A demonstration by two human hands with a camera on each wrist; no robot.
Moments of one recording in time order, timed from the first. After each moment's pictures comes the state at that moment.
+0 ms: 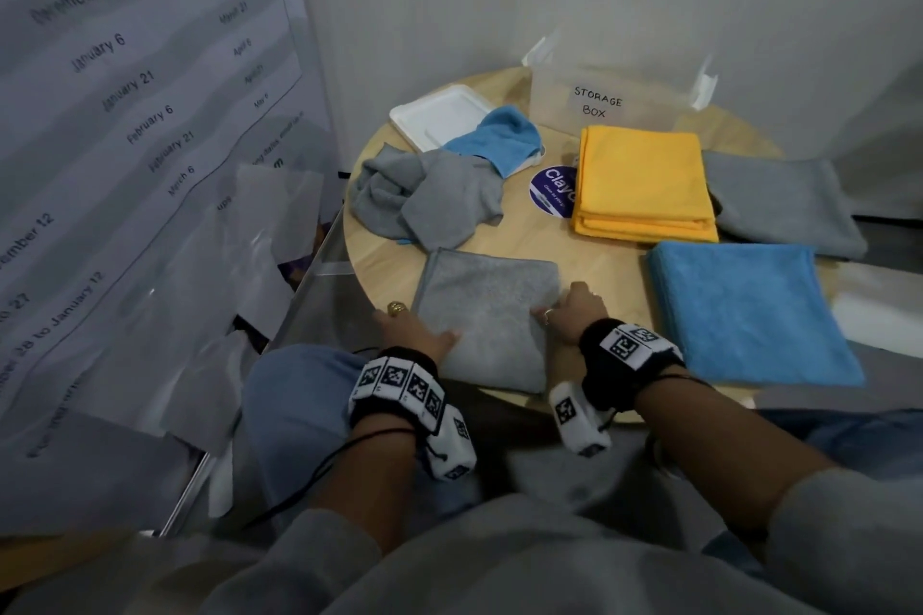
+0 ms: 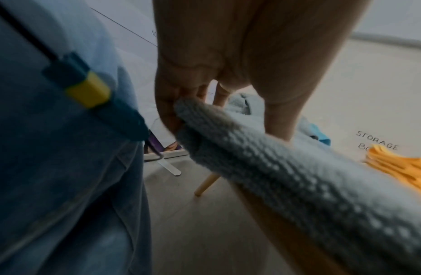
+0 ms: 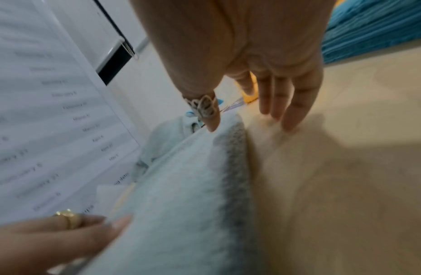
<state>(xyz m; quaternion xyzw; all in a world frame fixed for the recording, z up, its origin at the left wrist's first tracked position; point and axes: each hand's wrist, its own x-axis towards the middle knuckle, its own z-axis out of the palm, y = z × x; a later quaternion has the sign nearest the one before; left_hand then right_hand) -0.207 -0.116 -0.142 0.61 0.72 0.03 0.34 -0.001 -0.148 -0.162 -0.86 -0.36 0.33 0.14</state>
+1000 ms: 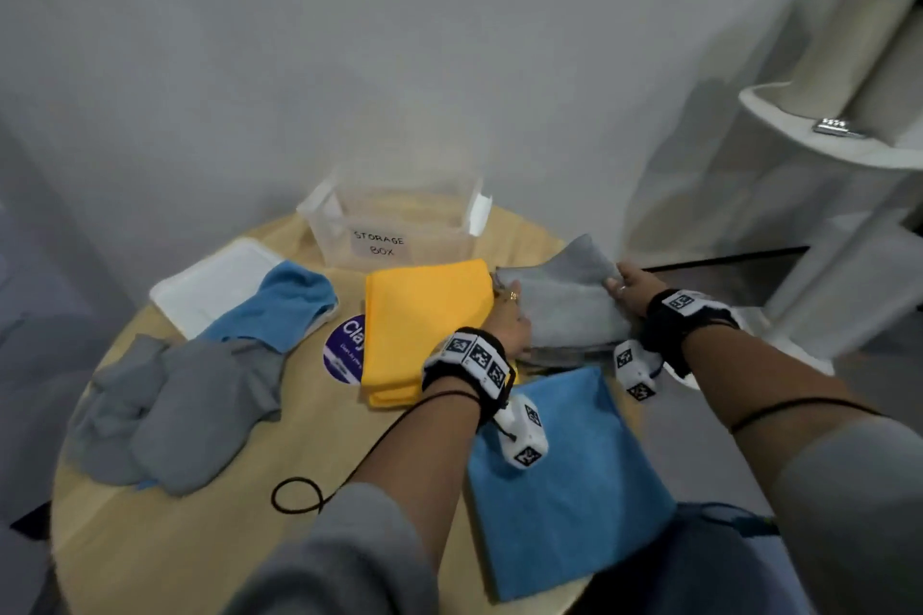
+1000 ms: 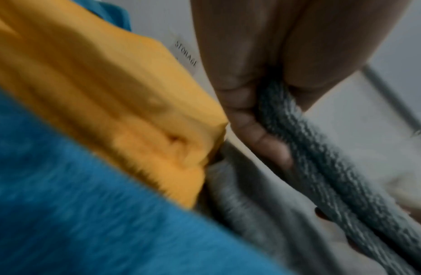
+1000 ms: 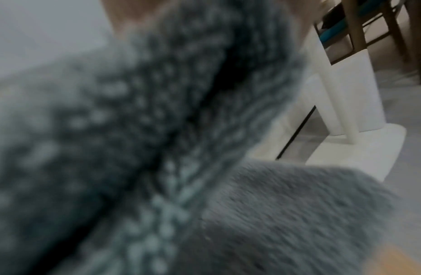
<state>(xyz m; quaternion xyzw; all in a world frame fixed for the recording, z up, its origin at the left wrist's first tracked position) 0.215 -0.056 -0.111 0.79 0.34 -0.01 0.51 0.400 -0.156 -0.097 -0.89 -0.32 0.23 0.24</state>
